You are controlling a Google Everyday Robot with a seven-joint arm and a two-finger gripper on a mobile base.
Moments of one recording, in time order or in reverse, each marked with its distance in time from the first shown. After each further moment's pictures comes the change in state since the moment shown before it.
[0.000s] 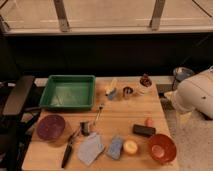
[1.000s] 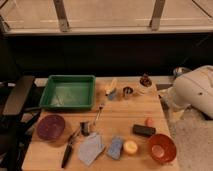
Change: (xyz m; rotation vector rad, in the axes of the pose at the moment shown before) arm -0.050 -0.019 -0.010 0.004 -0.109 -0.007
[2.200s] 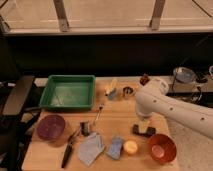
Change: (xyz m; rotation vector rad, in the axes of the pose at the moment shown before) arm -0.092 0.009 0.110 -0.153 -0.002 0.245
